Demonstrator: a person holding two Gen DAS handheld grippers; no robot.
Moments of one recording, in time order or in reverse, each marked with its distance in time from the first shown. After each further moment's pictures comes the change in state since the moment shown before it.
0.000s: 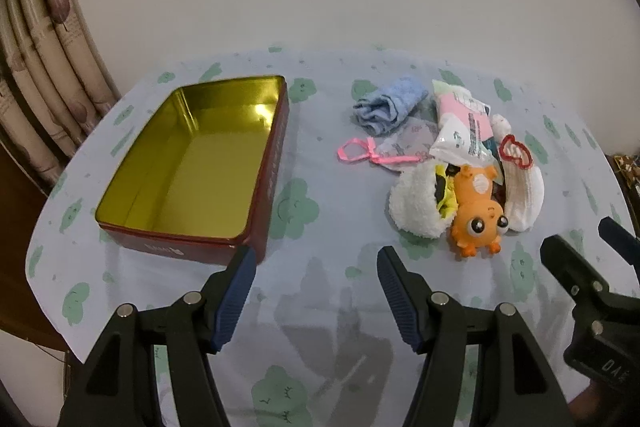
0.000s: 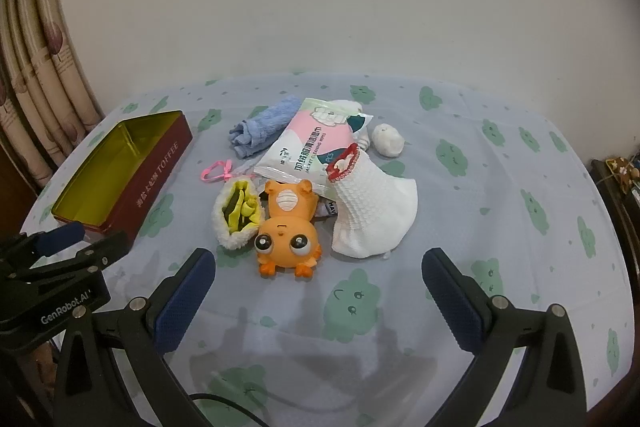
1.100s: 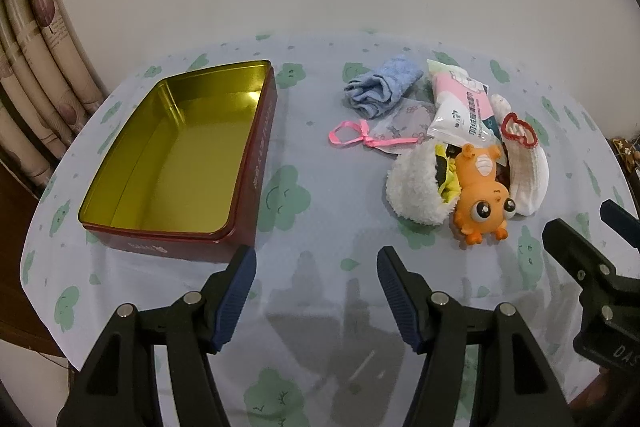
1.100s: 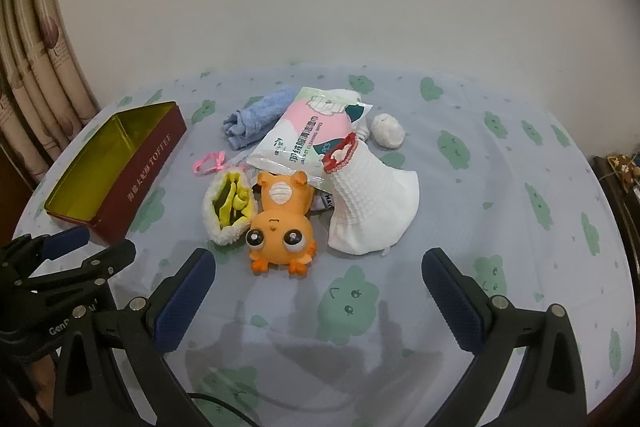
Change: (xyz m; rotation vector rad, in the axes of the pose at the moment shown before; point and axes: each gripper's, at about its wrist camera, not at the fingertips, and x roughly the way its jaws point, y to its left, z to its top) left arm 0.016 -0.006 -0.003 0.042 0.026 -0.001; right arm 0.011 0.000 -0.001 -0.003 0.032 -0.004
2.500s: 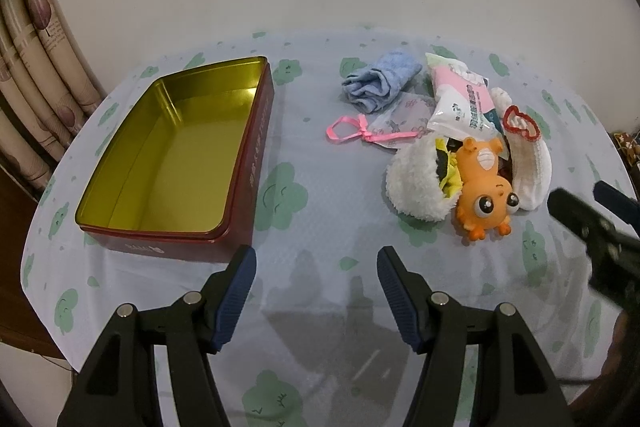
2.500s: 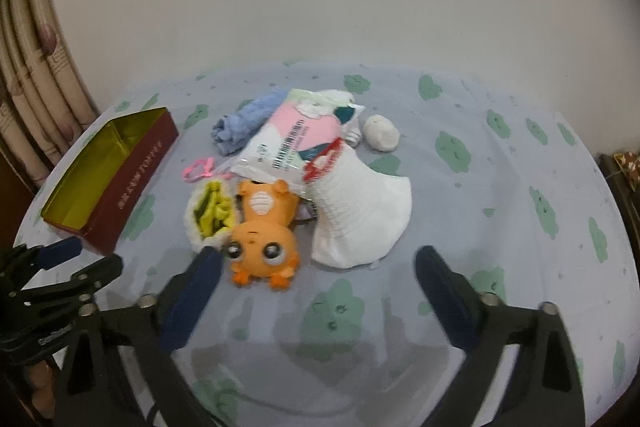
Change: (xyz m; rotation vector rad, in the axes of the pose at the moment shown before) left arm 0.005 -0.002 0.001 0.015 0.017 0.006; right arm 0.019 -0.024 0.009 0.024 0.013 0.025
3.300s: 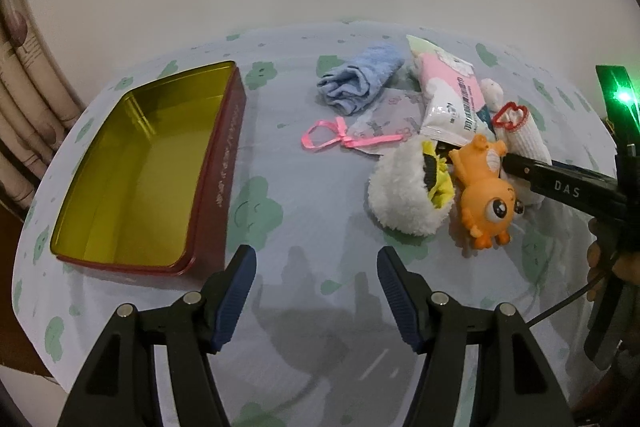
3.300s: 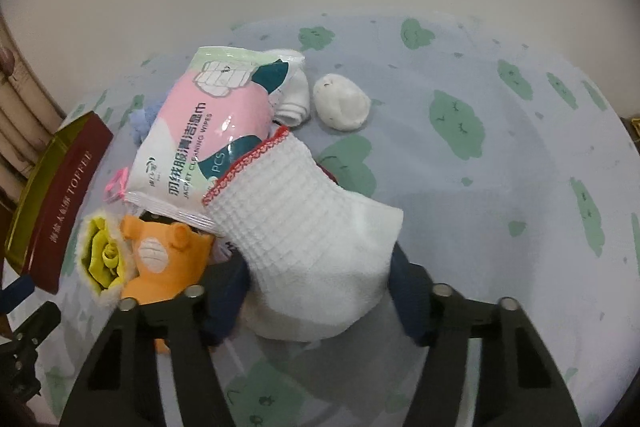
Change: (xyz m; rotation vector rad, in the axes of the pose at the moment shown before) left arm 0.025 -0.015 0.013 0.062 0.002 -0.046; right arm 0.093 -0.051 0.018 0.083 0.120 0.016
